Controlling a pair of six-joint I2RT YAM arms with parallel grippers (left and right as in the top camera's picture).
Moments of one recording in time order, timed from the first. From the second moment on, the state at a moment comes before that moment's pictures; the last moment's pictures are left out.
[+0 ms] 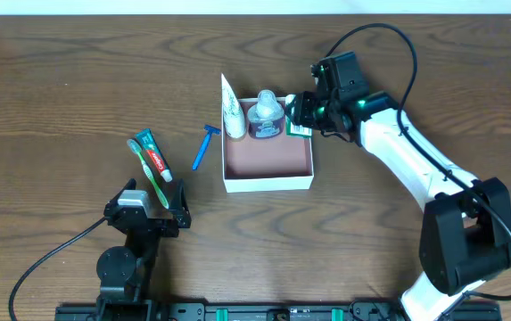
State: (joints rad) left arm -0.05 0.02 0.02 -0.11 0.07 -0.17; right arm 0.37 1.83 1.33 -0.47 -0.27 0.55
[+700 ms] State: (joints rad) left arm -0.05 0.02 0.02 -0.11 0.07 -0.17; right arm 0.37 1.83 1.33 -0.43 -0.30 0.55
